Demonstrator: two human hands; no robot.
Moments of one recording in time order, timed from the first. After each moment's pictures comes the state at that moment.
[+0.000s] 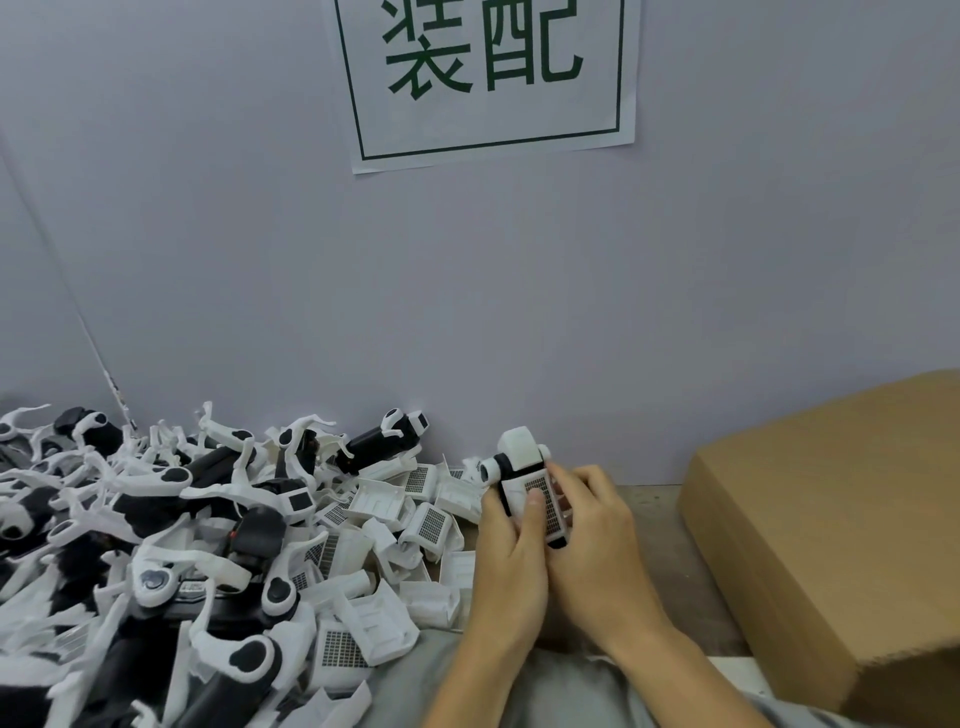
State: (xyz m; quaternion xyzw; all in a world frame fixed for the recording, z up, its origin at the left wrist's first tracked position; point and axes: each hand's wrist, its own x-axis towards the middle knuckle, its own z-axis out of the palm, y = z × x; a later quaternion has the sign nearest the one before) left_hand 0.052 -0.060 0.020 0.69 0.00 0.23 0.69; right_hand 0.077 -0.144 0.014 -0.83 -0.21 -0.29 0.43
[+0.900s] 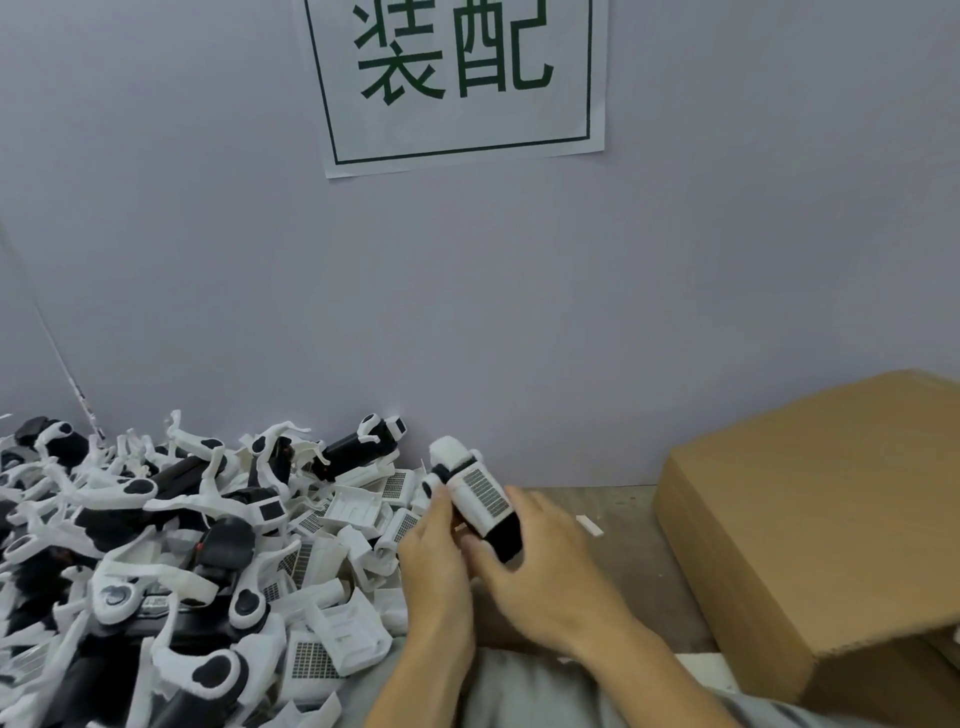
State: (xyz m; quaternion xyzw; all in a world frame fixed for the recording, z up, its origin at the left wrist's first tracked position) left_hand 0.060 -0.038 0.021 0.51 0.14 0.24 0.81; right_hand 0.069 -0.139 0.019 -0.89 -0.21 -0.17 0.37
